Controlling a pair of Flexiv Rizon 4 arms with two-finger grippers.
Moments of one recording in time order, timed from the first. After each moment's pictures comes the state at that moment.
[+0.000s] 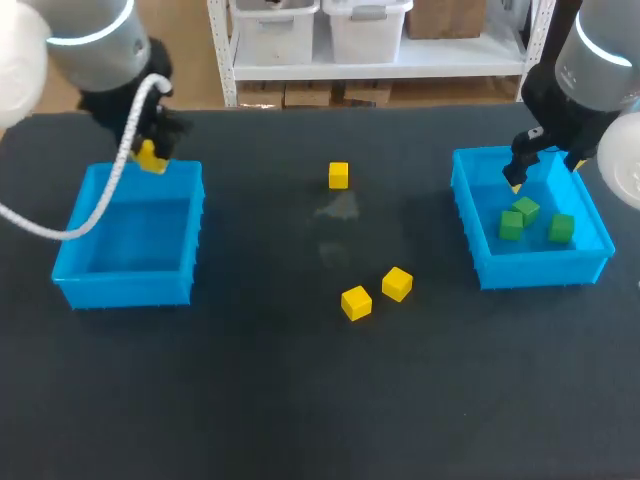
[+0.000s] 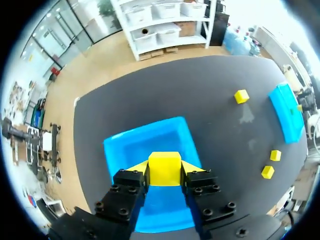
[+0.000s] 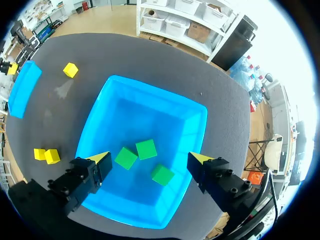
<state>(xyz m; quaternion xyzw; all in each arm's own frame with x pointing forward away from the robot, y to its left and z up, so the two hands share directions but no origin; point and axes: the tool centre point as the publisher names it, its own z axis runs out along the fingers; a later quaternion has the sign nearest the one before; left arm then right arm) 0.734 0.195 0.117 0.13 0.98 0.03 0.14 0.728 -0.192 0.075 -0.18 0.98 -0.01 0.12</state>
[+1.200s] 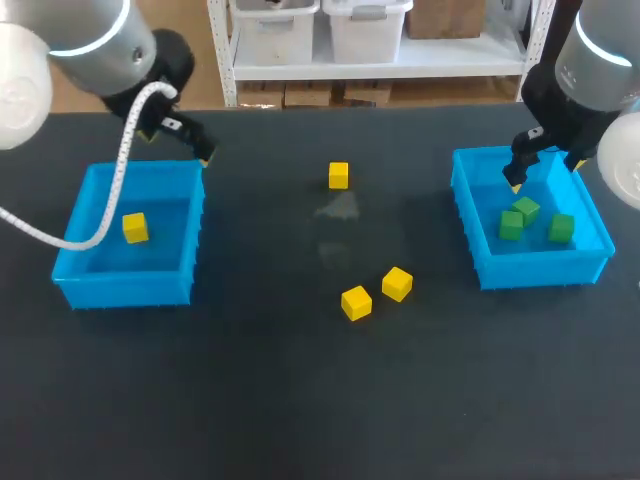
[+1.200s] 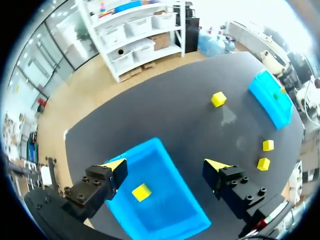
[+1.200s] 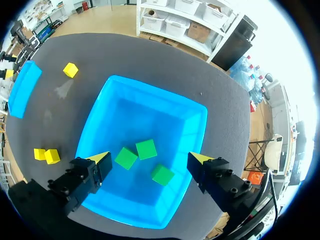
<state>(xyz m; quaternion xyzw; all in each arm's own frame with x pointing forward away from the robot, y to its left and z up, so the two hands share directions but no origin) 0.751 0.146 0.128 0.26 0.95 -0.01 0.19 0.728 -0.192 0.075 -0.18 0.98 -0.01 0.12</state>
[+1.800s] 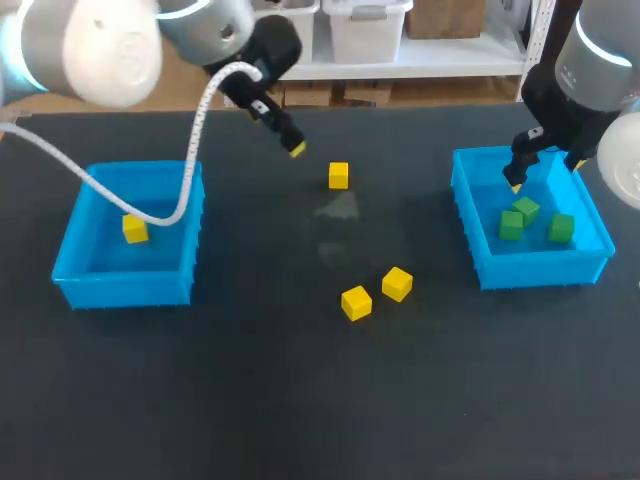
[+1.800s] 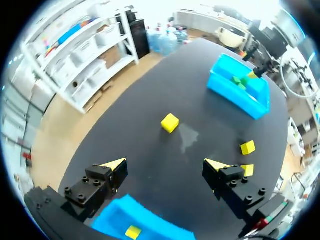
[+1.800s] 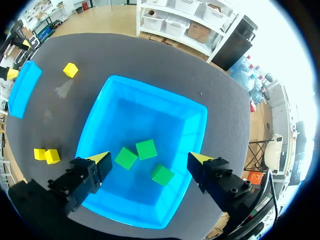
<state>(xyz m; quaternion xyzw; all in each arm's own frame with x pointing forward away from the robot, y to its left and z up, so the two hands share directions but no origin) 0.779 0.017 0.125 0.45 0.88 -0.06 0.17 0.728 -0.192 0.075 -0.18 0.98 -0.01 0.12</state>
